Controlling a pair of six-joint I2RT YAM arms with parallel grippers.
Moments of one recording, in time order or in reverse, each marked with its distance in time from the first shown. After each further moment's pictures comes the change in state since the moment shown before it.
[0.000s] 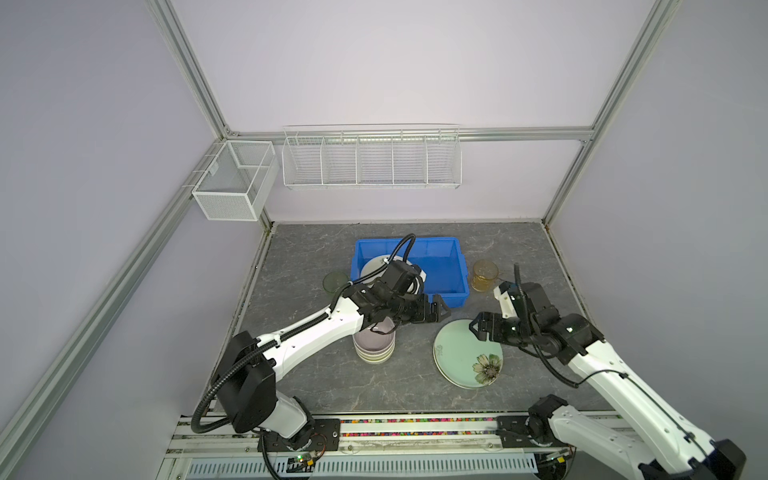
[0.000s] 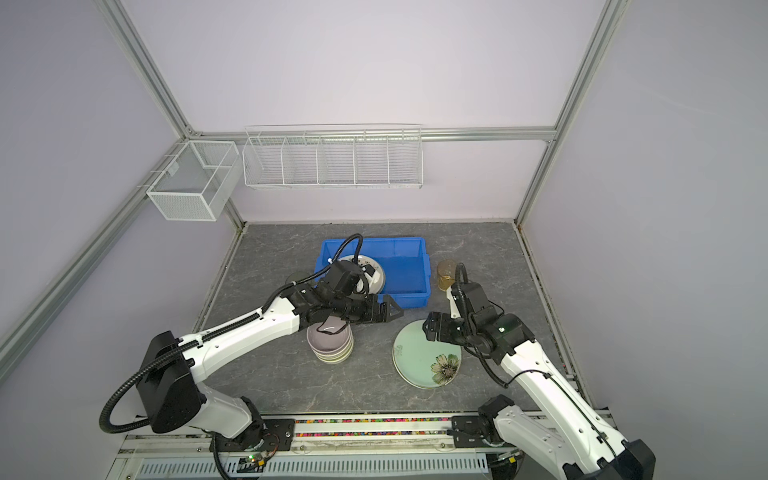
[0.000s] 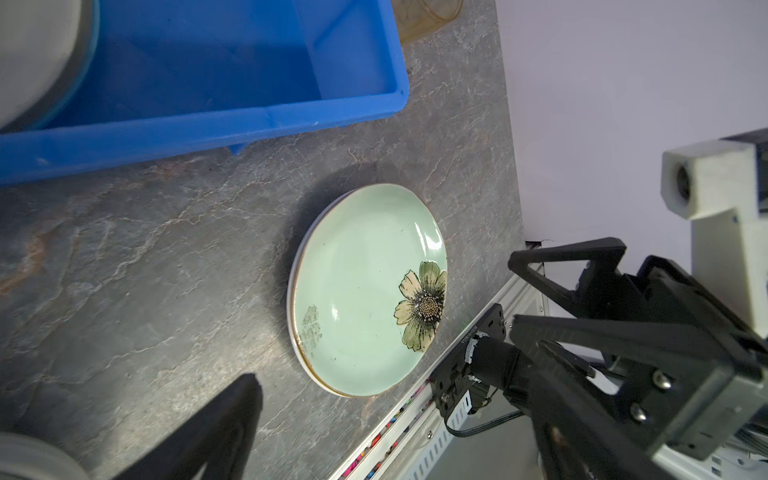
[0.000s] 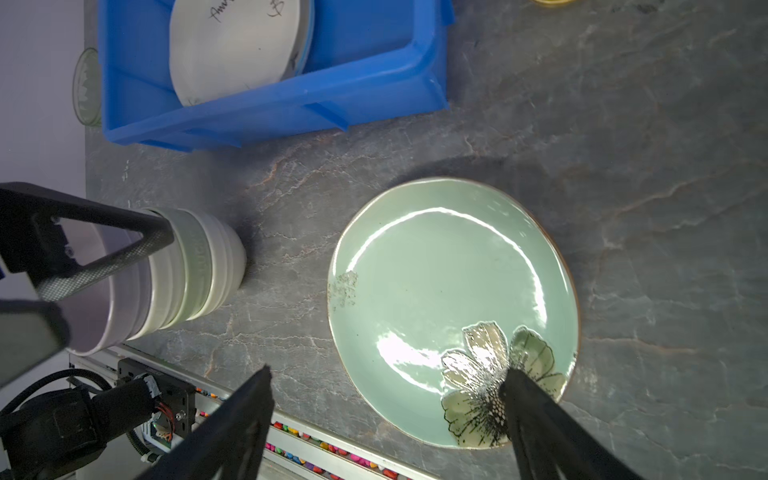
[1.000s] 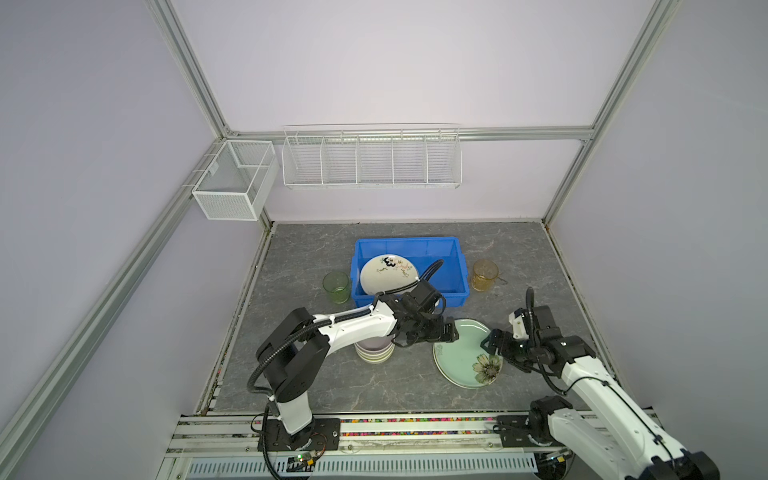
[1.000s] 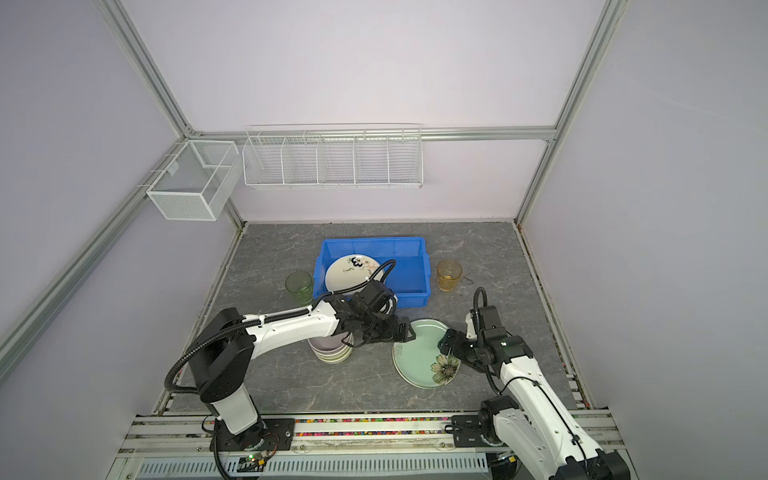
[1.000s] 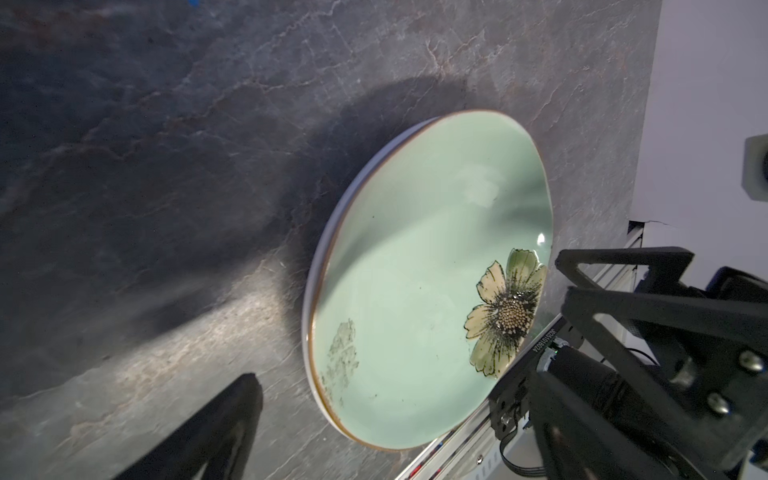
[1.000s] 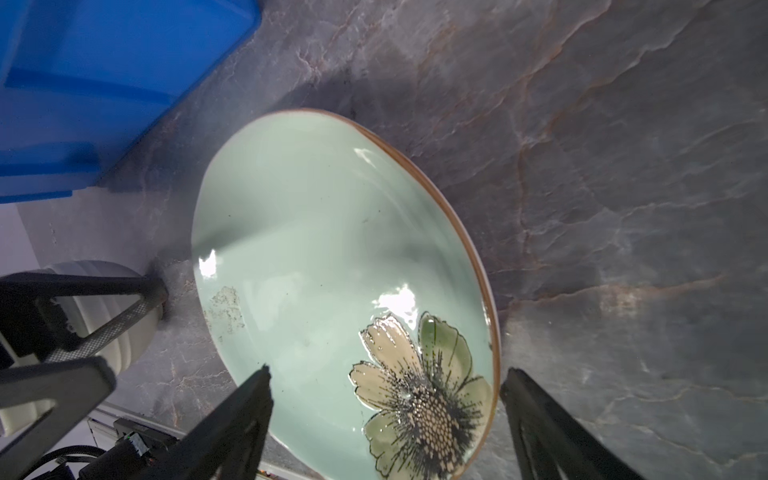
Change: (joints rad) left arm -0.086 0.249 0.005 0.034 -0.037 -0.036; right arm -0.259 -0.029 -0.320 0.150 -0.146 0.005
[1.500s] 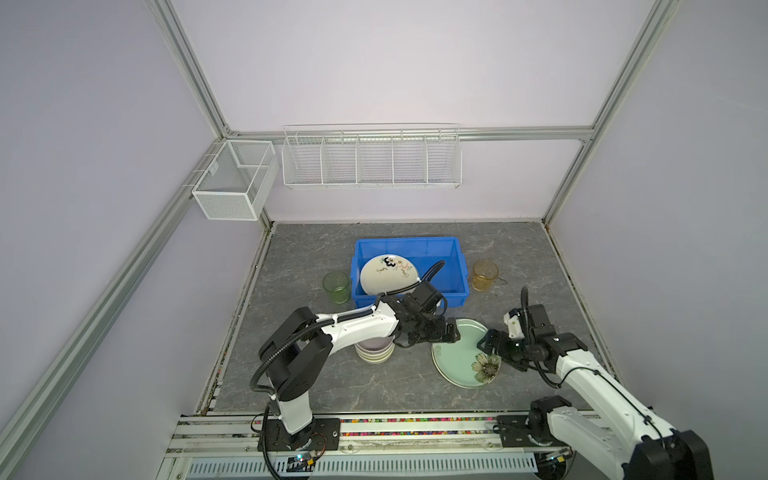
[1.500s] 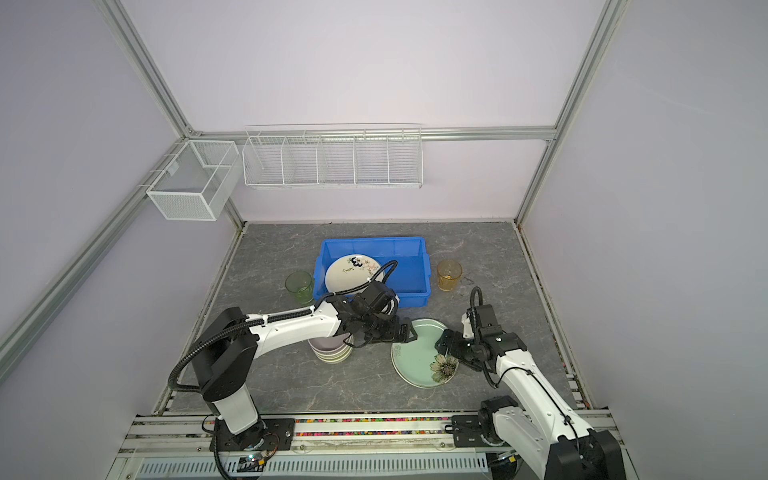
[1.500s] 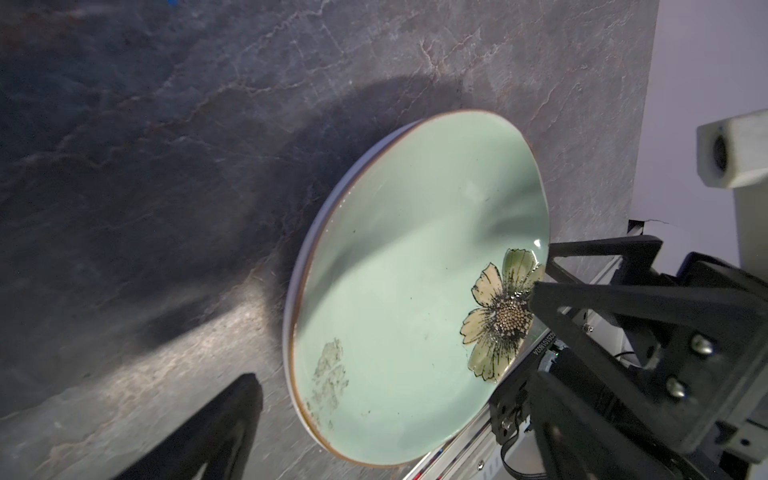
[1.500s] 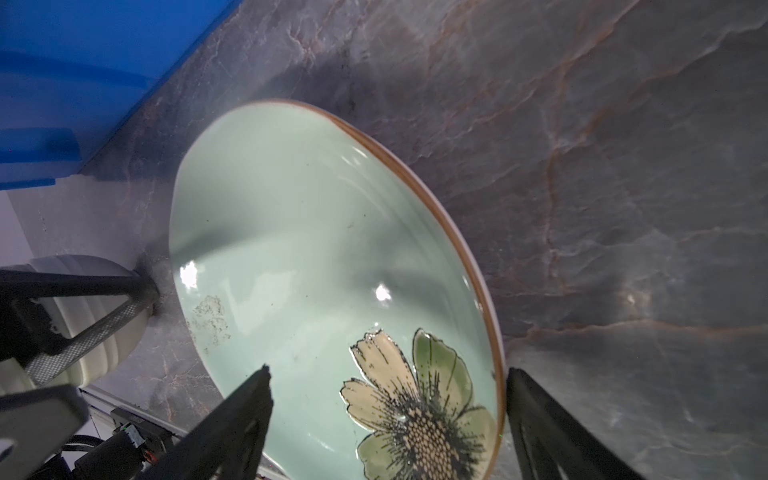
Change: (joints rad) left arm -0.006 0.008 0.000 0.024 0.000 0.001; right arm -0.002 0.085 -0.017 0.082 -0.038 -0.030
